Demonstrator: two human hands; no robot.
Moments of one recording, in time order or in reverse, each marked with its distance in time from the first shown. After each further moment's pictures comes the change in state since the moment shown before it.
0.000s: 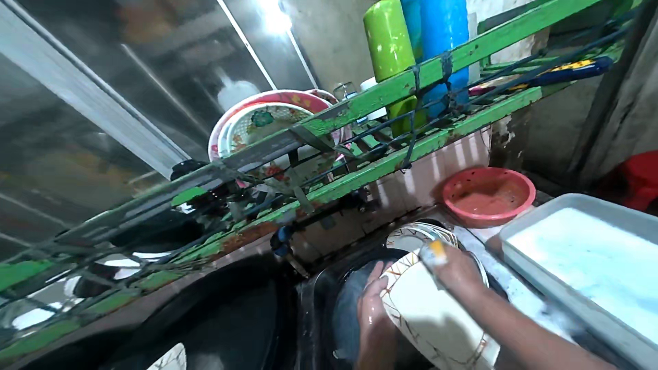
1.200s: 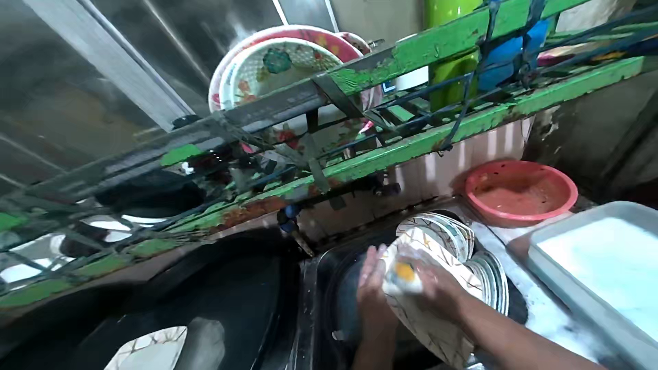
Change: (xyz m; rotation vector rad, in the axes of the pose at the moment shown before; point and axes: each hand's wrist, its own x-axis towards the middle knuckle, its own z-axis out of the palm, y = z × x) left_hand 0.023 -0.016 -0.030 0.203 0.083 0.310; right_hand -0.001 -0.016 0.046 -0.222 -0.269 -0.630
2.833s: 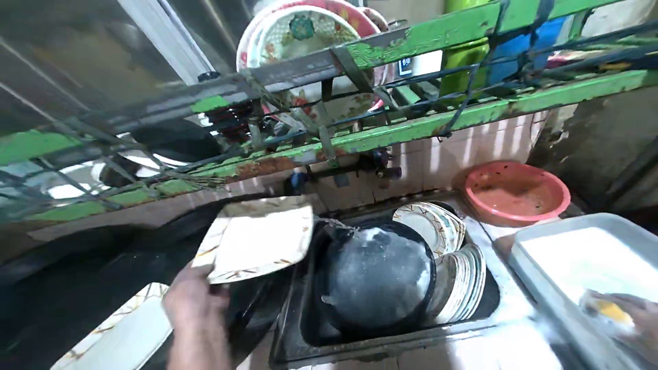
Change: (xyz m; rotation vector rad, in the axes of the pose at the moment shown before) left_hand 0.009 0.115 -0.209 0.193 0.807 0.076; right_hand -0.250 0.159 -0.181 -0.449 -0.073 0.605
